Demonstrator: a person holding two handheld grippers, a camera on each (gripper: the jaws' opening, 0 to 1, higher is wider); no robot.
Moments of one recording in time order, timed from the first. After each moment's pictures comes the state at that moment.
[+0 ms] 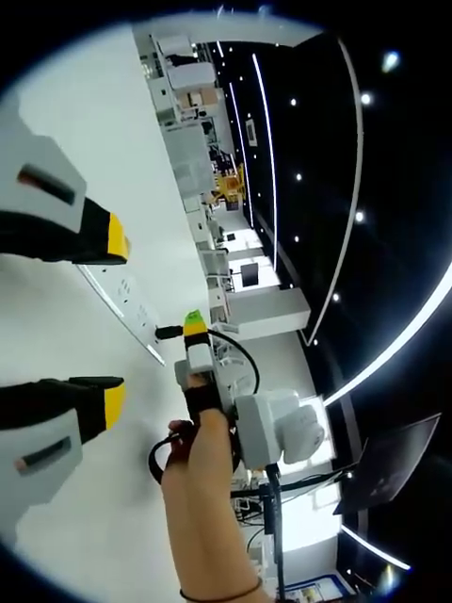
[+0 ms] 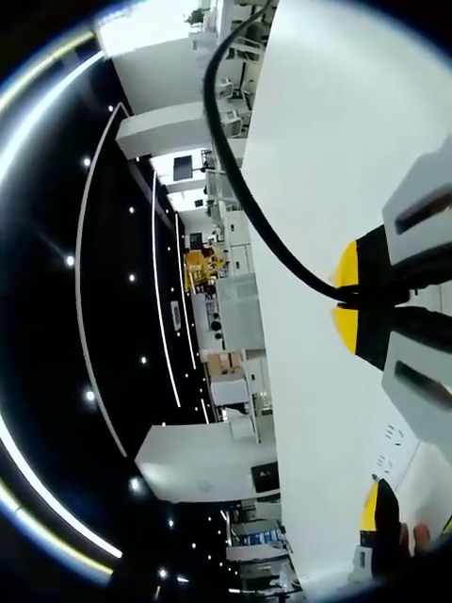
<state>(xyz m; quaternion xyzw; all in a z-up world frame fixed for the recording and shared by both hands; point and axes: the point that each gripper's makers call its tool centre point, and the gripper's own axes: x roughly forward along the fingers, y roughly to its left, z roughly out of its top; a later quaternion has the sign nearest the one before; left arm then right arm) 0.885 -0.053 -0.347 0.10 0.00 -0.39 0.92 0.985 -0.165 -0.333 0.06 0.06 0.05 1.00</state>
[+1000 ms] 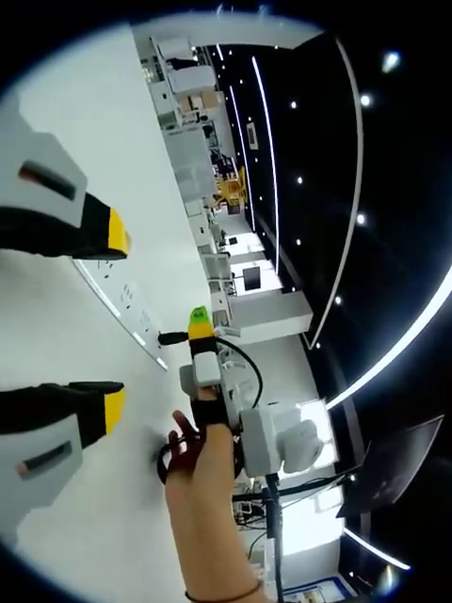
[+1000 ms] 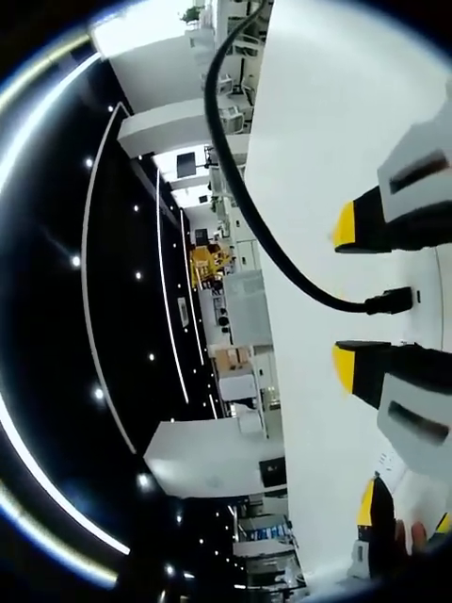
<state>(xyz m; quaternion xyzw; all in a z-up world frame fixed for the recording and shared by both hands) 0.888 -0.052 -0.347 0.10 0.00 -0.38 0.92 0.983 -0.171 -0.326 0.07 0.04 0.06 1.00</state>
